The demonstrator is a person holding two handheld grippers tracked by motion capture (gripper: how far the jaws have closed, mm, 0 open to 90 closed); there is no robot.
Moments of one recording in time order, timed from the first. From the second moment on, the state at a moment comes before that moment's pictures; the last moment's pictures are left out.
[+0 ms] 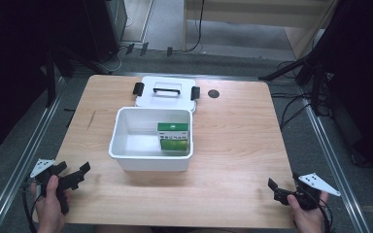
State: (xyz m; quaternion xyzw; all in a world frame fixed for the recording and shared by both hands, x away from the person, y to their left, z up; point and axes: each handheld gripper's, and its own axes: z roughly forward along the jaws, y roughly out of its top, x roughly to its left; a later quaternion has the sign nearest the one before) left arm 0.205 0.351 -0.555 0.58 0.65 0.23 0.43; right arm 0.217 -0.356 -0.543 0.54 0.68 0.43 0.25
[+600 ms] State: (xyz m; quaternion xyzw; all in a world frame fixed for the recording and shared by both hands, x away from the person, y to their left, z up) left arm 0.205 0.351 -0.555 0.58 0.65 0.23 0.43; right arm 0.211 -0.359 -0.547 0.54 0.67 0.45 0.25
